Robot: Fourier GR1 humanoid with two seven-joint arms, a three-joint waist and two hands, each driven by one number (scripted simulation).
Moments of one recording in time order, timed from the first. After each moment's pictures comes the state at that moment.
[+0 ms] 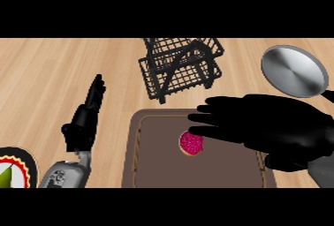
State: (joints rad) left arm -0.16 0.12 -0.17 -1.53 -0.06 0.27 0.03; right arm -0.61 -0.58 0.37 -1.92 0.52 0.91 -0.18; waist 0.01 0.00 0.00
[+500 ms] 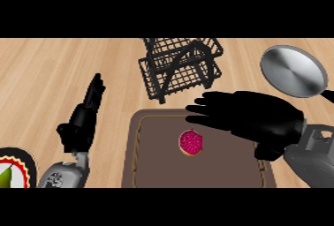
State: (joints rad) left arm -0.15 0.11 -0.15 -1.58 -0.08 0.24 0.08; right arm -0.56 -0.53 0.40 -1.80 0.71 0.78 -0.27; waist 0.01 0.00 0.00
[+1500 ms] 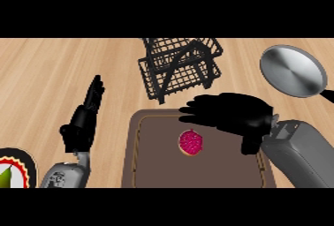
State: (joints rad) left arm -0.14 0.08 -0.11 -1.54 -0.11 0.21 0.03; right arm -0.56 -0.44 0.45 -1.62 0.83 0.72 -0.38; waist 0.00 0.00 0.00
